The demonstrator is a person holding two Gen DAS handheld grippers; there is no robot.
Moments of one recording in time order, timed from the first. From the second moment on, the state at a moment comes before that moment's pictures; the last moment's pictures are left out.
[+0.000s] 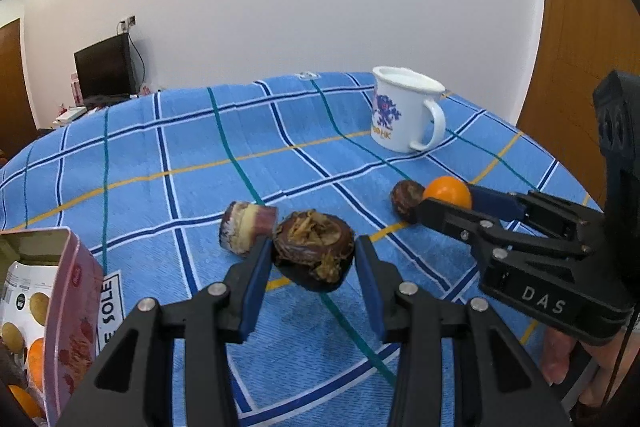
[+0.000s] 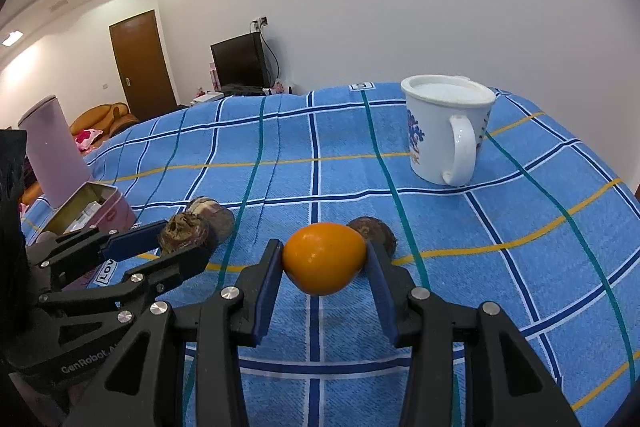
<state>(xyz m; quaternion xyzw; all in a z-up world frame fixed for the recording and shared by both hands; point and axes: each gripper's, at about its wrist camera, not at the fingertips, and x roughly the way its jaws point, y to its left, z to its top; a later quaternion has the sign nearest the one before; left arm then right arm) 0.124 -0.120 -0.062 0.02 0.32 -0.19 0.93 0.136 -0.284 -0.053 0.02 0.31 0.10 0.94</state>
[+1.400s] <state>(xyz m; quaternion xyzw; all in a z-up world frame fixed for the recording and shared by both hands) 0.096 -0.109 -0.045 0.02 0.23 -0.14 0.96 0.114 -0.281 -0.040 0.00 0.25 0.12 0.96</state>
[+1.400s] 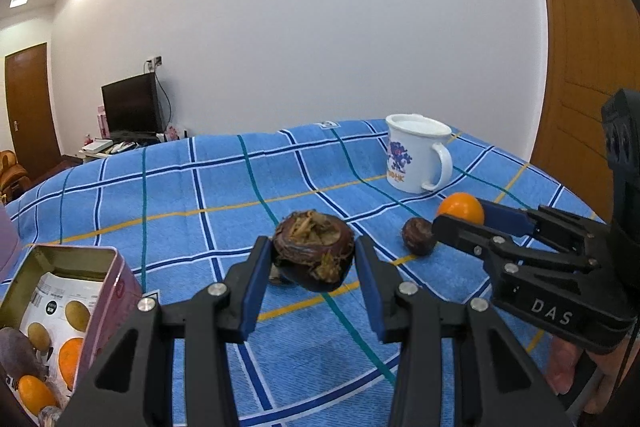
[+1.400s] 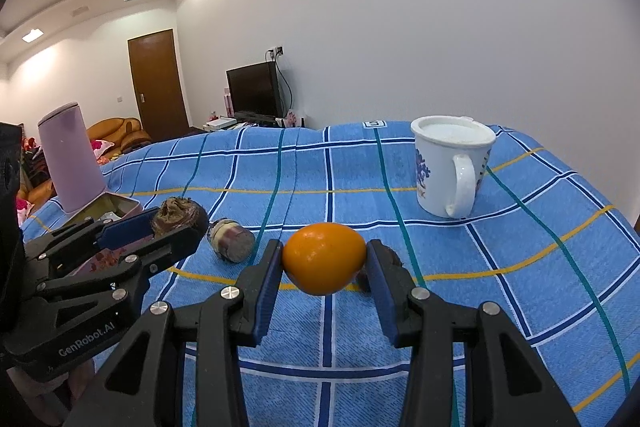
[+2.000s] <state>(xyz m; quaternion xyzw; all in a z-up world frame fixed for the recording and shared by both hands) 0.085 -0.104 -0.040 0.01 0.20 -0.13 0.97 0.099 -0.280 -0.034 0.00 0.21 0.13 0.97</state>
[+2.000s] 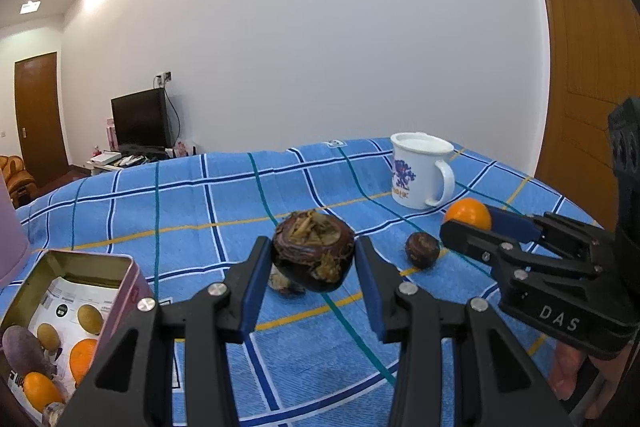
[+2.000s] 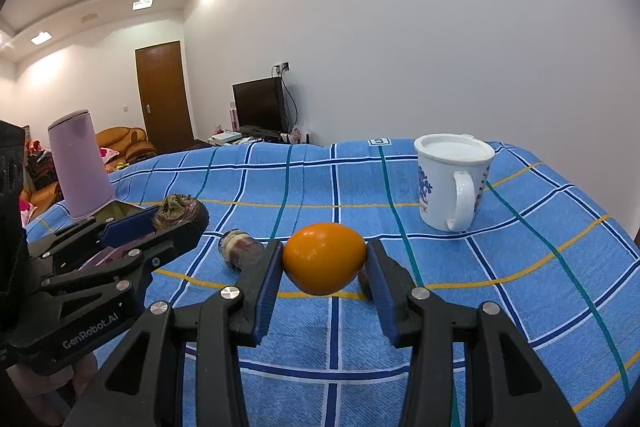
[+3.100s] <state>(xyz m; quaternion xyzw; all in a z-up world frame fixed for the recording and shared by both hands) 0.075 -0.099 -0.037 0.01 0.18 -0.11 0.98 0.092 -0.278 -0.030 0.00 0.19 0.13 0.97</state>
